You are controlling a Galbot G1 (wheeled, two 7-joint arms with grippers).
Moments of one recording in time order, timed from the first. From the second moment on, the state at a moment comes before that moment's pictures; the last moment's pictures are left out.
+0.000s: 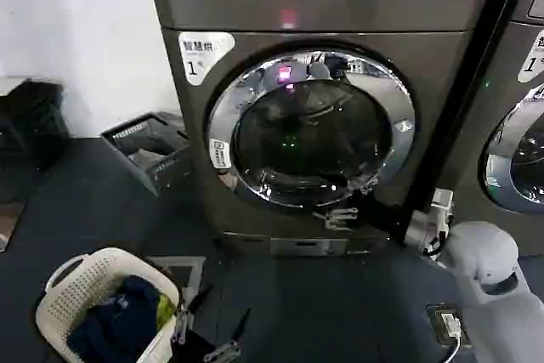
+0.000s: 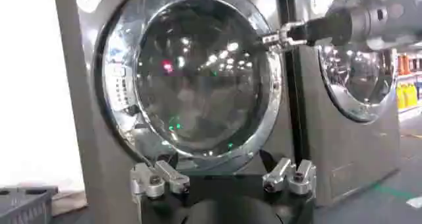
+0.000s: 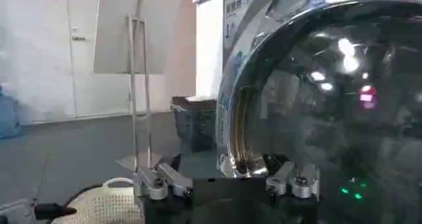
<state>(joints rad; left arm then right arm) 1.90 -1.43 -0.55 -2.25 -0.01 -0.26 0.37 -0.87 1.06 0.50 1.98 0.50 -0.50 -0.82</state>
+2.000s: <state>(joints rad) 1.86 -1.50 -0.59 -2.31 -0.05 -0.05 0.31 -0.39 1.42 0.03 1.26 0.31 -0.14 -0.72</state>
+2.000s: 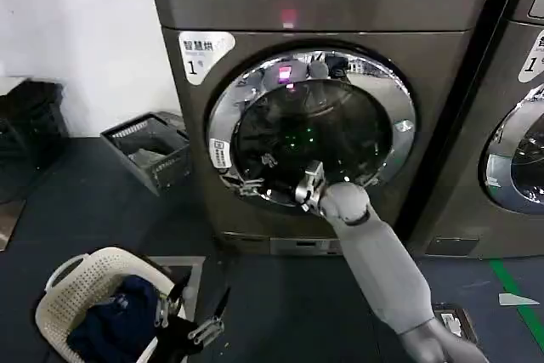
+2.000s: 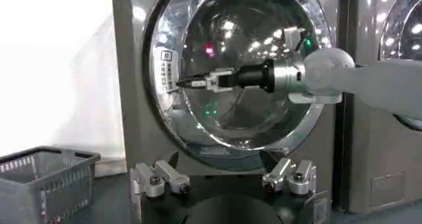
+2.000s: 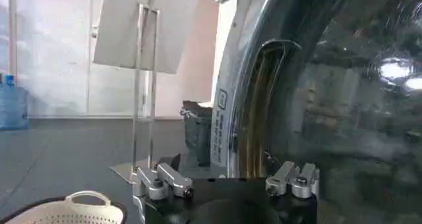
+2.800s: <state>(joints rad) 1.78 -1.47 -0.79 -2.25 -0.33 -0.04 0.49 -0.42 1.33 -0.01 1.34 0.45 -0.14 -0.98</state>
